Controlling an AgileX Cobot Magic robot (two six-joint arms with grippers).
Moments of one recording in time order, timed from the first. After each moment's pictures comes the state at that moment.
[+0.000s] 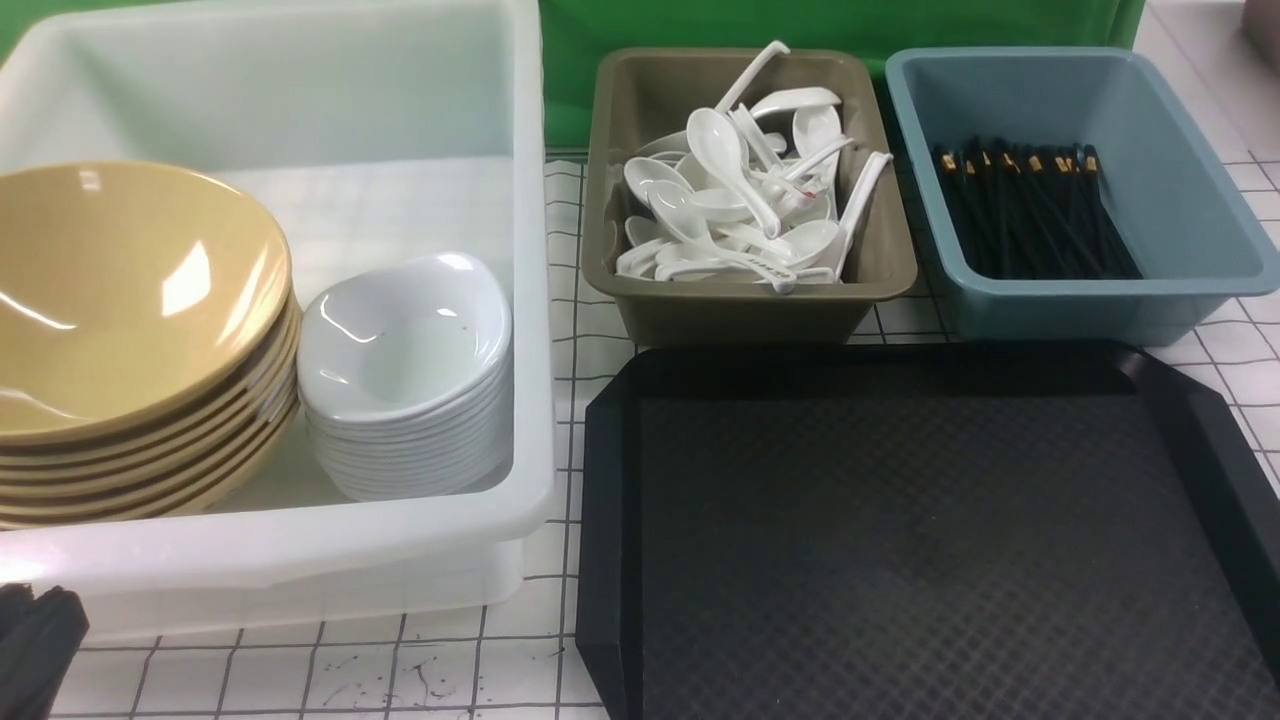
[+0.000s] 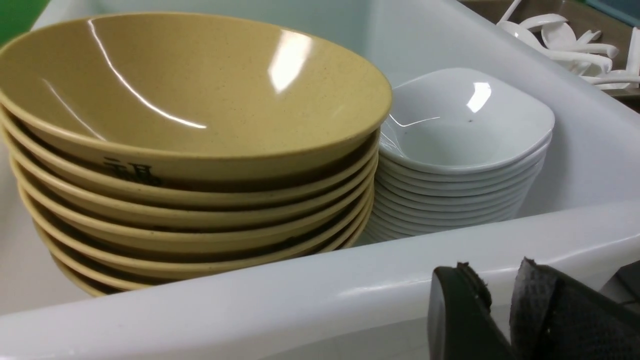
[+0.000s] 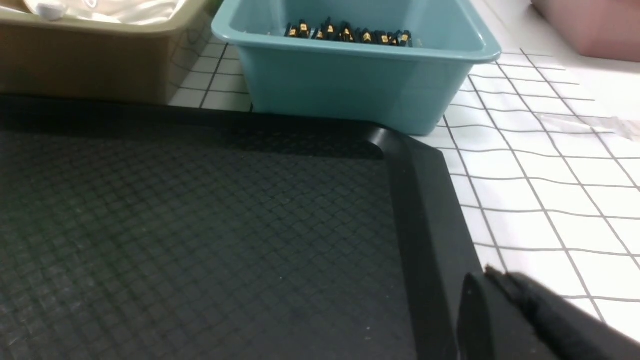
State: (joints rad) right arm -0.01 -0.01 0.03 -0.12 0.32 0.06; left arm -0.15 0.02 -0.23 0.01 0.54 0.00
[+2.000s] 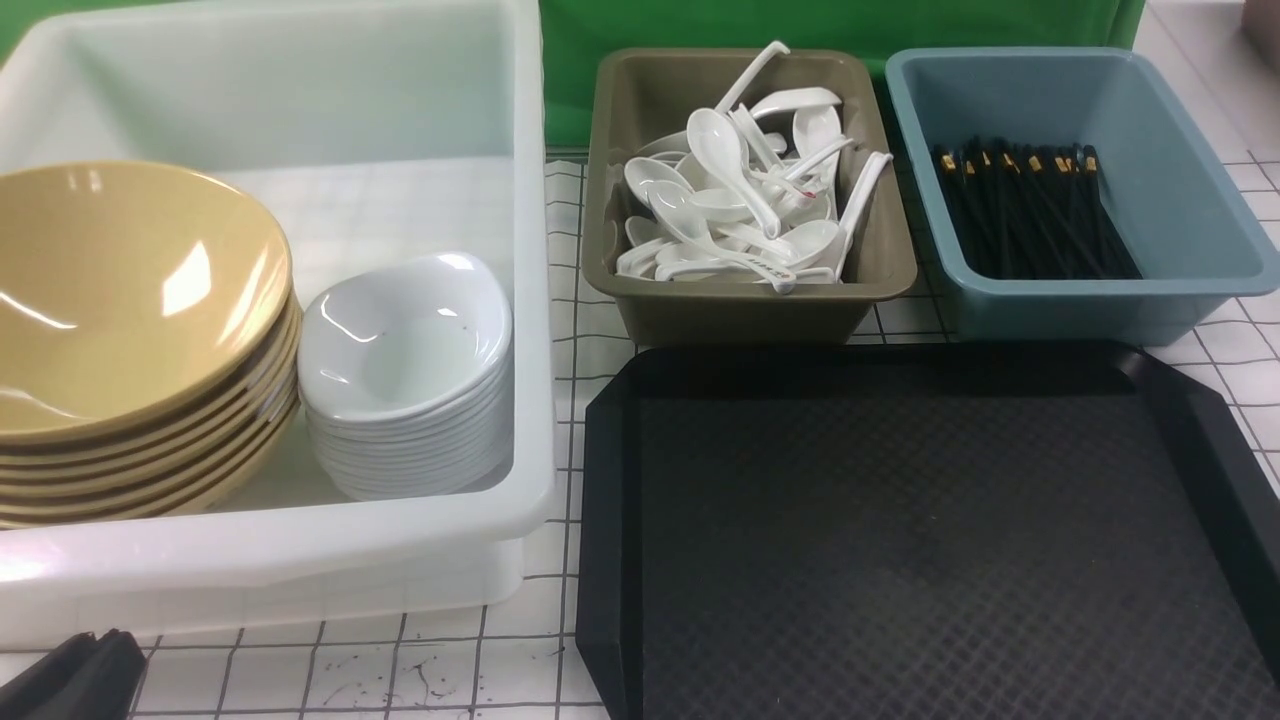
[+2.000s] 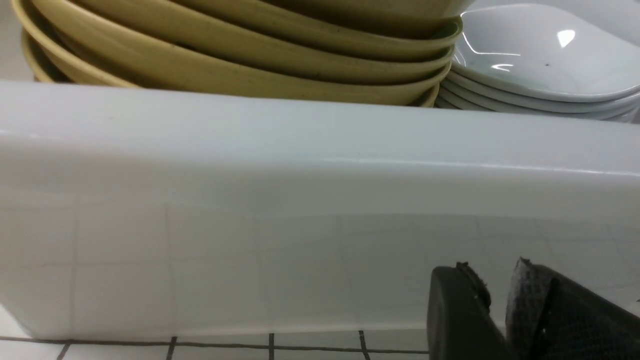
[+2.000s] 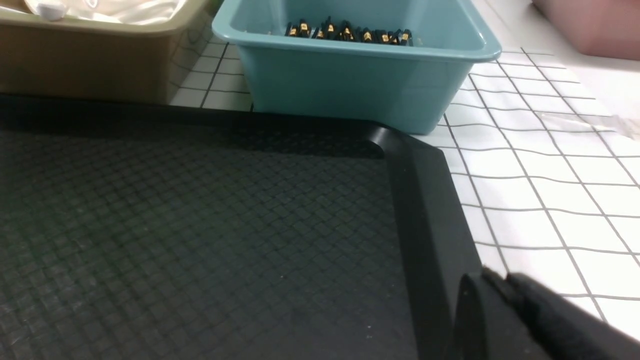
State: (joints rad) right arm -0.01 -0.01 0.03 -0.11 0.32 0.06; left arm -0.09 -0.01 0.02 0.03 0.35 -0.18
